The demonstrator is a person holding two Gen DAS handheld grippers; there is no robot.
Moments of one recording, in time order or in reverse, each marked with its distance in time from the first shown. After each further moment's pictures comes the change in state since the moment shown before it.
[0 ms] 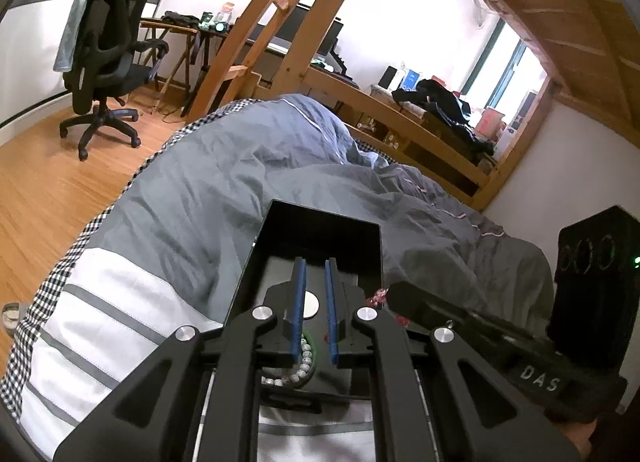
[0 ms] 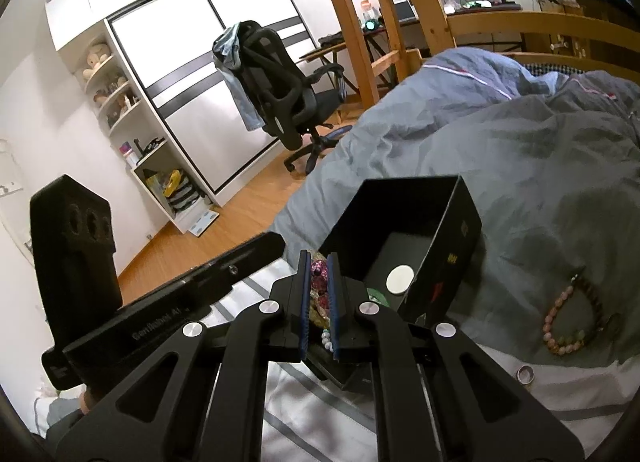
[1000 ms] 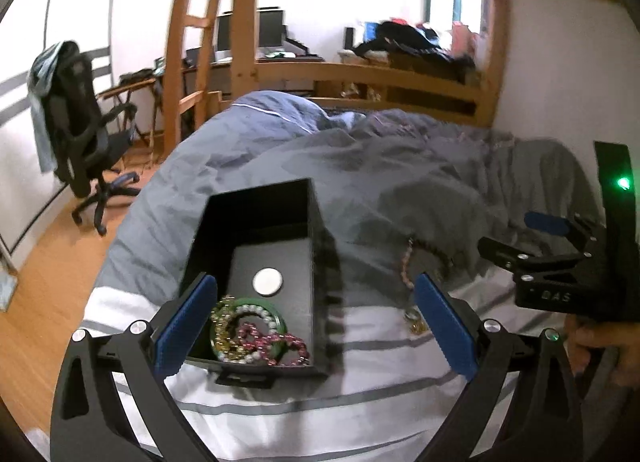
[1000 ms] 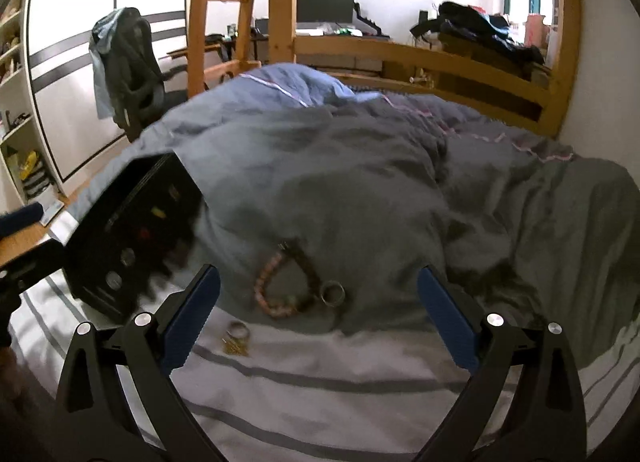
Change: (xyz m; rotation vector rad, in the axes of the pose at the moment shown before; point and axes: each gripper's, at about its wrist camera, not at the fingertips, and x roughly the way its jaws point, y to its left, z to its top) left arm 0.018 -0.104 -0.046 0.415 0.060 0.164; right arm -0.095 -0.112 -0.038 -0.081 -0.052 -0.623
